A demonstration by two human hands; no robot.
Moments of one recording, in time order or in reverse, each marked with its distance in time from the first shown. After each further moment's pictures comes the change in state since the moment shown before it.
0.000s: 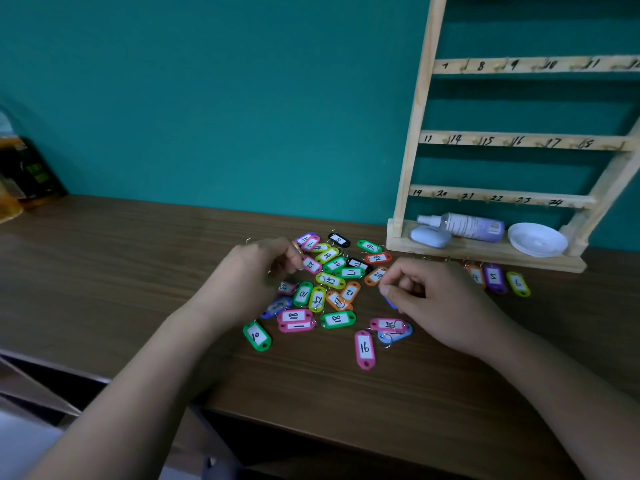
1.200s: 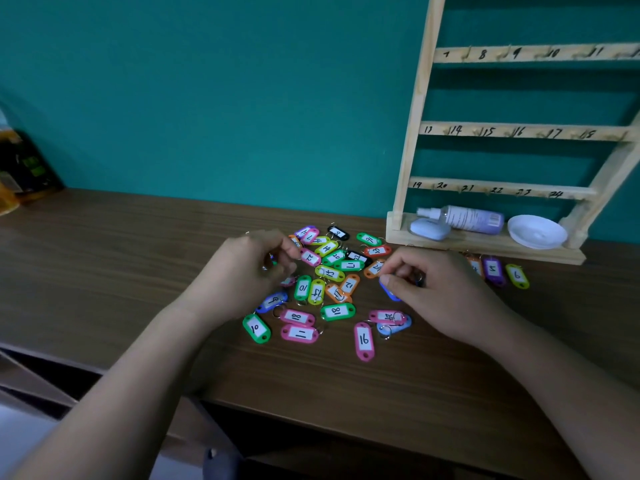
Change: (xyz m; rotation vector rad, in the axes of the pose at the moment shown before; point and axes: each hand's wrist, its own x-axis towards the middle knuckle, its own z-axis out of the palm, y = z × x) left_hand -0.007 -0.002 -0.004 -0.043 0.040 -0.004; right_hand -0.001 -0.009 -0.002 -0.025 0.041 -0.014
